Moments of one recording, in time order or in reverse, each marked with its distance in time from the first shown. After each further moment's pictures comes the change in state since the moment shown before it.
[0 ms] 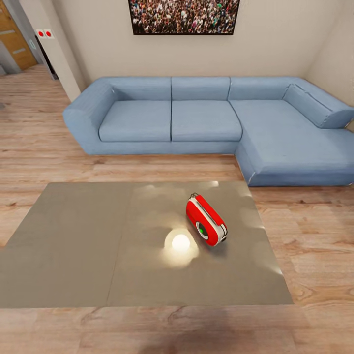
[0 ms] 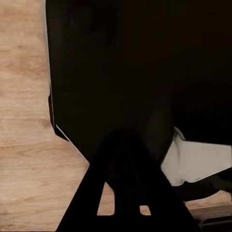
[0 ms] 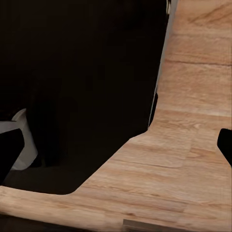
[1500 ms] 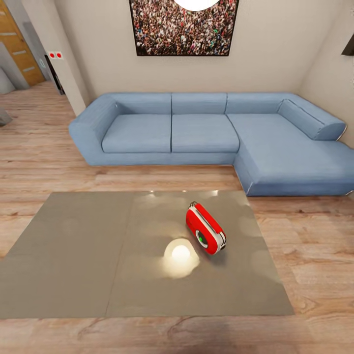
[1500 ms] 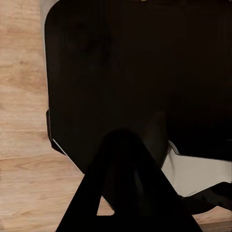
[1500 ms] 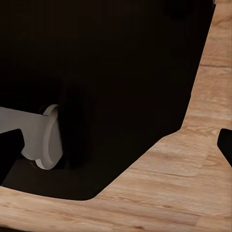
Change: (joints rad) left arm 0.000 -0.033 0.005 0.060 0.004 -0.042 0.007; right arm 0.092 0.084 0.000 0.046 -0.002 -0.107 -0.118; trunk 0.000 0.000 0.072
